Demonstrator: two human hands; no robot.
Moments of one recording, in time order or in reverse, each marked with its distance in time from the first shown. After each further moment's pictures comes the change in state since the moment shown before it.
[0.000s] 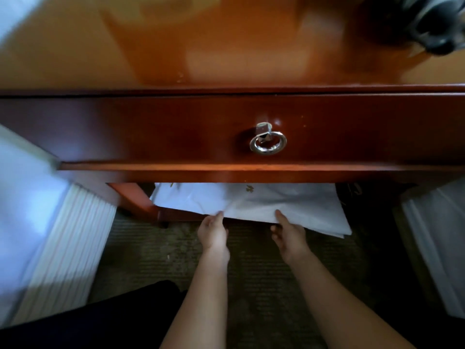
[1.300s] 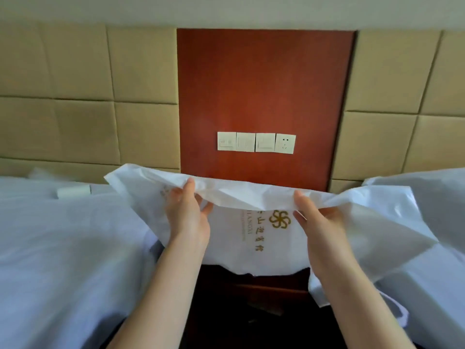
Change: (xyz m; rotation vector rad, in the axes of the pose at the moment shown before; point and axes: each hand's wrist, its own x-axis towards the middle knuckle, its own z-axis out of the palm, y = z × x) left_hand -0.423 0.224 -0.113 -0.575 -0.602 0.848; right_hand -0.483 -0.118 -0.043 0.032 -0.408 -1.219
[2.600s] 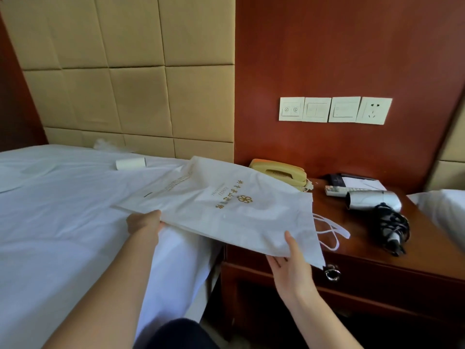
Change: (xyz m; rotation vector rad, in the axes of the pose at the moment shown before) left_hand 0.192 0.037 -0.213 0.579 0.591 -0.072; right_hand 0.022 0.217 0.132 0.564 -0.089 0.593
